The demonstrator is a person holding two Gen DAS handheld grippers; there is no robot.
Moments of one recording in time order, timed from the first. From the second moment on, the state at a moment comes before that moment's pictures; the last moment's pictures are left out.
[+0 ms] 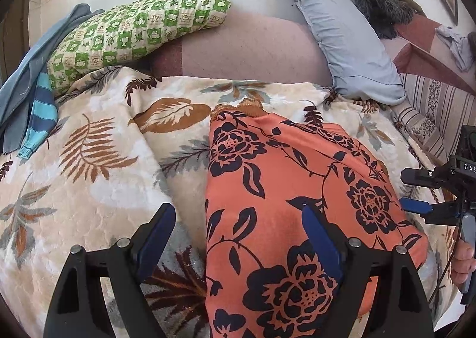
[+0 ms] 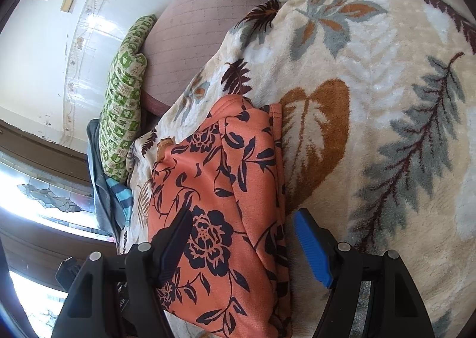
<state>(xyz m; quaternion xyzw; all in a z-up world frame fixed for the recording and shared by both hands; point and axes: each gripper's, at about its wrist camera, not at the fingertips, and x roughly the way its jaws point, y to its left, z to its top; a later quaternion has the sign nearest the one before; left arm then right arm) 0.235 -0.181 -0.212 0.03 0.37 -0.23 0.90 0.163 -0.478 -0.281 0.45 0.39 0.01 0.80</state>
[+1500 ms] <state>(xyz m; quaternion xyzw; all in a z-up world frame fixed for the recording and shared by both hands) 0.238 -0.197 -0.227 0.05 0.39 -0.23 0.89 0.169 -0.465 -0.278 0.43 0.39 0.01 0.81</state>
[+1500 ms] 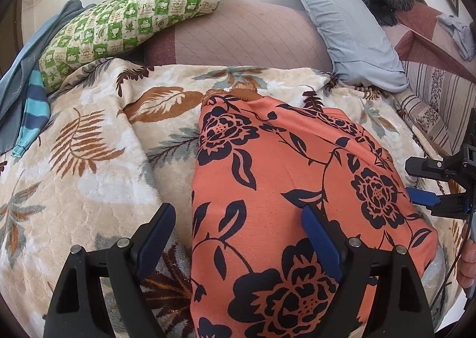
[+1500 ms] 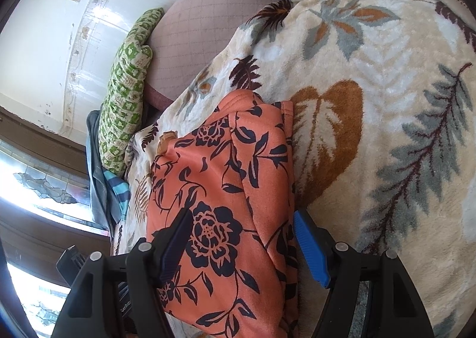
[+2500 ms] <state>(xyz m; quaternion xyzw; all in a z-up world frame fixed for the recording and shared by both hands) 0.238 -0.203 -0.233 0.05 0.40 -0.24 0.88 0.173 -0.463 -0.286 0.43 0.40 0.02 0.81</state>
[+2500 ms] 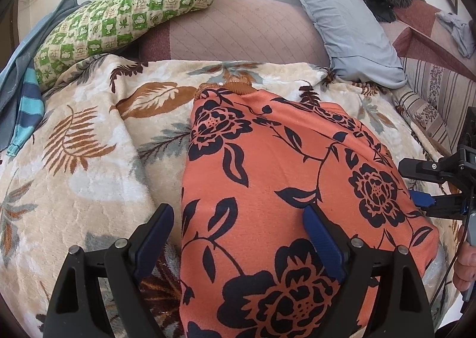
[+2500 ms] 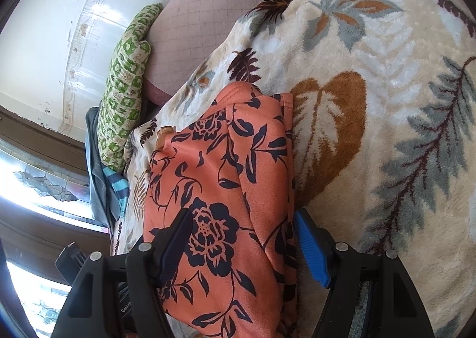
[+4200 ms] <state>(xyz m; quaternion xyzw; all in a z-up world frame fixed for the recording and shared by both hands) 0.242 -0.204 -0.258 0.02 0.43 -0.25 0.87 0.184 -0.459 -0.296 0.43 0.42 0.03 0.80</state>
